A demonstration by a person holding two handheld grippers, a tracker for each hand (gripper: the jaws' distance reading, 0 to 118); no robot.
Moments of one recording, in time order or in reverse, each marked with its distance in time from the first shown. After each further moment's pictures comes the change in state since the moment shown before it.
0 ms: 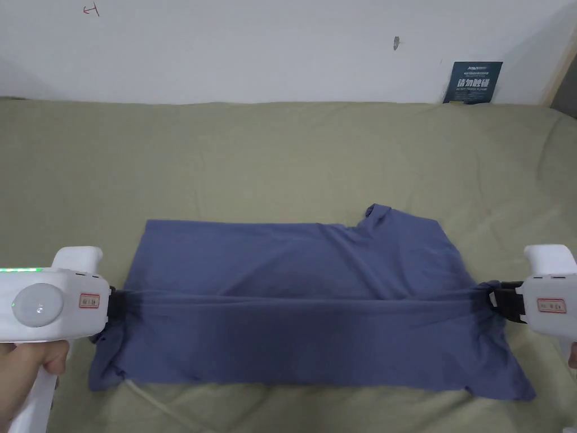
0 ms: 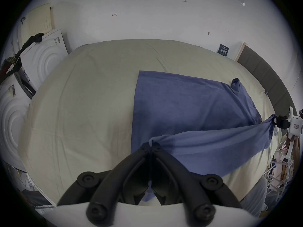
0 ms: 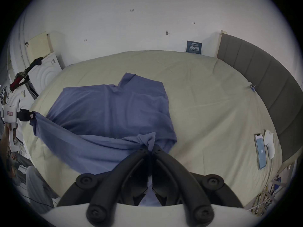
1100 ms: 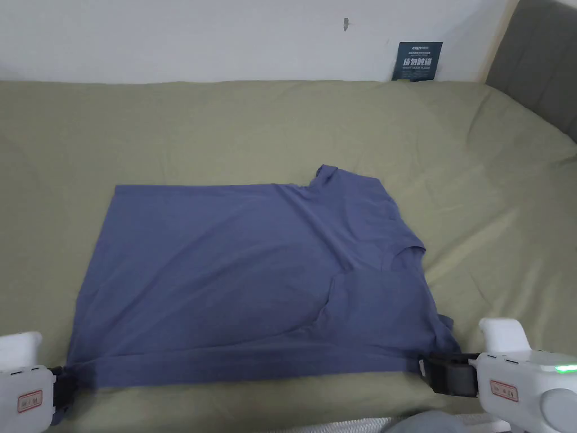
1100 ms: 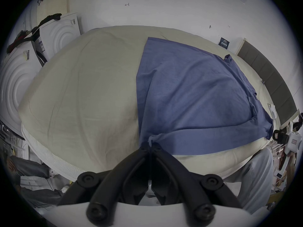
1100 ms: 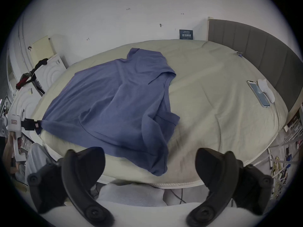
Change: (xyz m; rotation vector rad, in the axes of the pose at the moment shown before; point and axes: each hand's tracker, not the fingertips) left arm -0.001 -0.189 0.083 -0.049 0.004 0.083; right arm -0.008 -0.199 0.089 -0.031 0.041 -0.085
